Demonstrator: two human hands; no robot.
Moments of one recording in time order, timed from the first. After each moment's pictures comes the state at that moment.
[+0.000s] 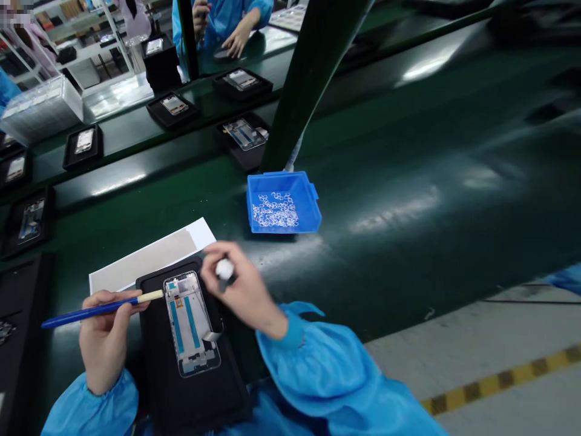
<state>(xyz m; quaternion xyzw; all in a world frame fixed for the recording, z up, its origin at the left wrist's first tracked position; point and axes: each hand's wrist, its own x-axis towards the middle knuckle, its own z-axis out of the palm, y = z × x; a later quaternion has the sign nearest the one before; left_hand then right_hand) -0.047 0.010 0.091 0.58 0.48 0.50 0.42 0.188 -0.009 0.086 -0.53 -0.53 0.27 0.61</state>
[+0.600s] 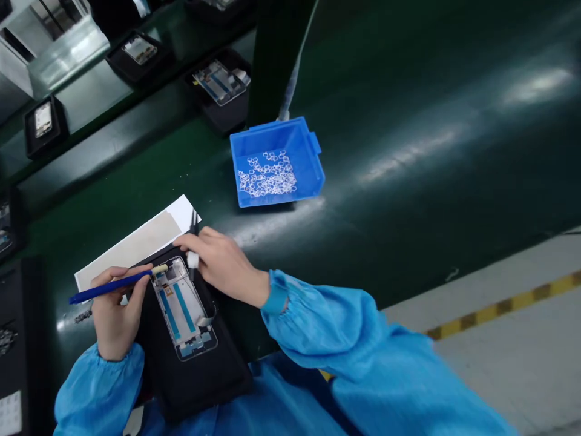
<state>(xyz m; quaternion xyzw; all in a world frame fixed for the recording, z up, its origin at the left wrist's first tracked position) -0.018 0.038 0.085 0.77 0.49 0.33 0.23 0.204 0.007 0.056 -0.54 -0.70 0.21 0.43</state>
